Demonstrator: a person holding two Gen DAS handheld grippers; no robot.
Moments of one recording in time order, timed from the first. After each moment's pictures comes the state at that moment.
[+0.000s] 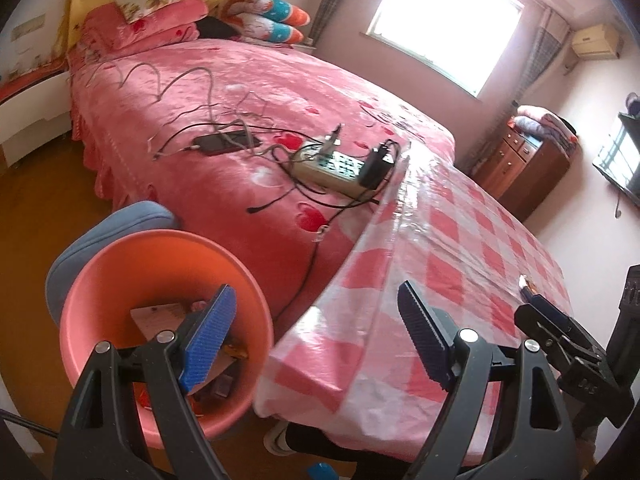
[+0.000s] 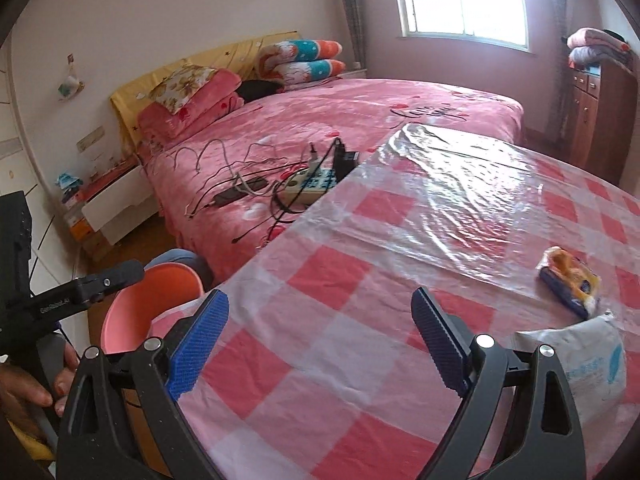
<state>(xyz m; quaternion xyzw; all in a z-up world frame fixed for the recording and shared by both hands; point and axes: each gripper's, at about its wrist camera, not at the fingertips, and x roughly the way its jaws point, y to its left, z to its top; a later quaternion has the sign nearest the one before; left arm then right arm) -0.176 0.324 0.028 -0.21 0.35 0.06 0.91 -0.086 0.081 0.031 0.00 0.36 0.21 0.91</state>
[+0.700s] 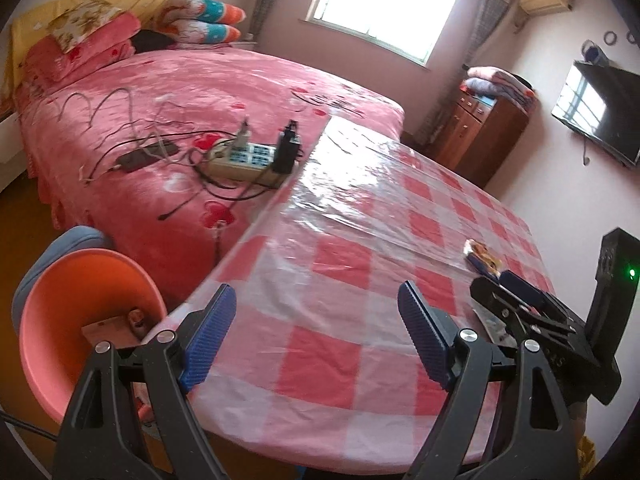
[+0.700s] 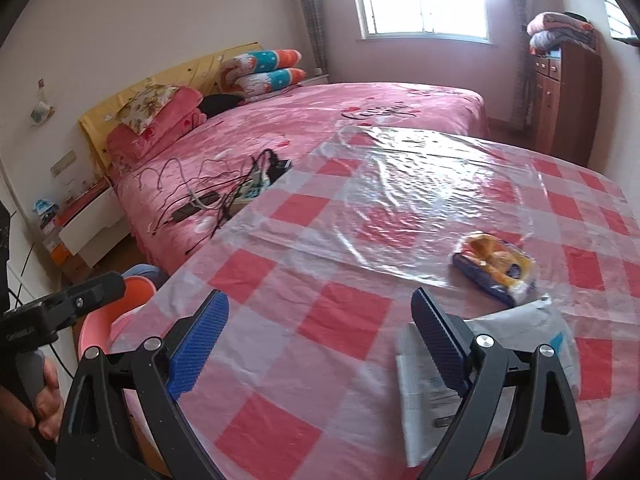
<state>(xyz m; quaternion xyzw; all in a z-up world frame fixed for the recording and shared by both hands) -0.151 0.230 0.047 -0.16 0.36 -0.02 0.92 -0.080 0.006 0.033 0.03 0.35 0.16 0.92</state>
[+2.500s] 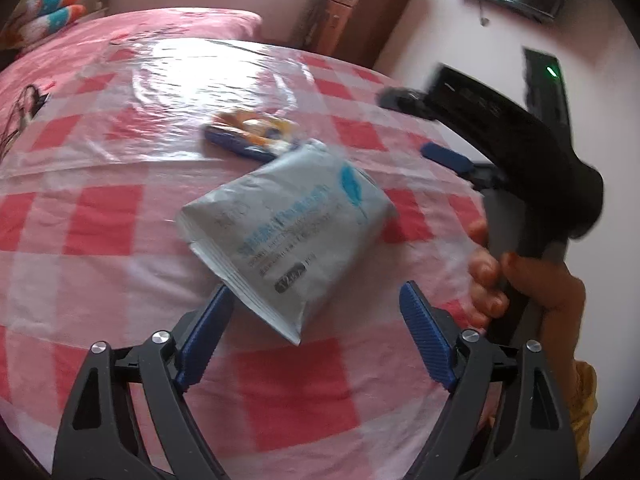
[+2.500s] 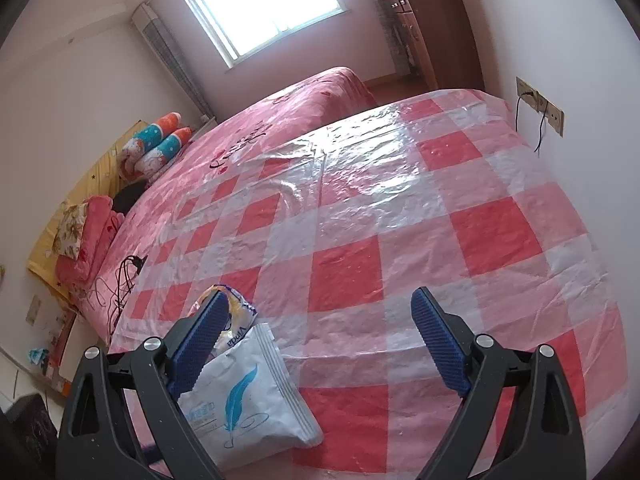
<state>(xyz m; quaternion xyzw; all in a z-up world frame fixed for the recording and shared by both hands) -0.115 -0.025 0.005 -0.06 0.47 -0.25 0.85 -0.058 -0.236 0.022 0.23 0.36 0.01 0.91</state>
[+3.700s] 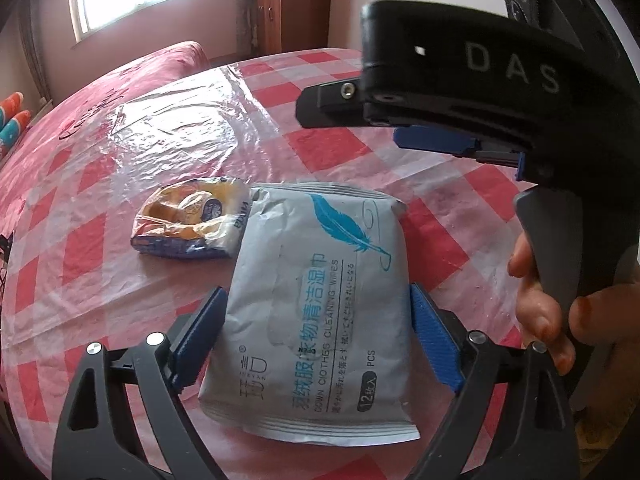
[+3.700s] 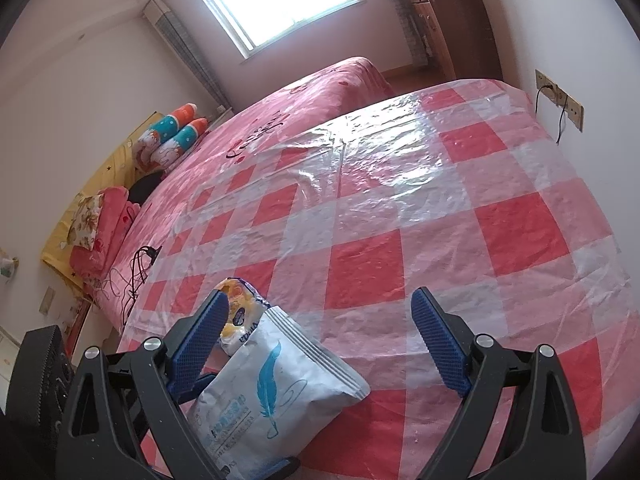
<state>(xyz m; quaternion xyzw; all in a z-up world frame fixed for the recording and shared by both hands) -0.059 -0.081 0.002 0.12 0.44 -0.28 0.85 -0.046 -0.230 0.017 0.23 0.37 0.05 0.90</state>
